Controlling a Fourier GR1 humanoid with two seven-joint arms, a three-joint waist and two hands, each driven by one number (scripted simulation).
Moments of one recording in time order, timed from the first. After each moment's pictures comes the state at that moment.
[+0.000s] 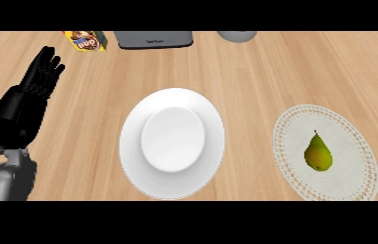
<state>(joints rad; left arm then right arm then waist) -0.20 0.31 0.12 -1.68 0.06 -0.04 0.15 0.55 -0.45 0.24 -1.79 1.03 -0.31 0.76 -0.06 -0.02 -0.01</state>
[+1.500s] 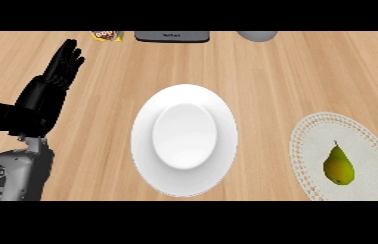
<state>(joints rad) -0.28 0.27 0.08 -1.62 0.04 -0.08 0.12 0.46 -0.13 0.95 -2.34 1.68 -0.17 0.91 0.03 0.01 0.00</state>
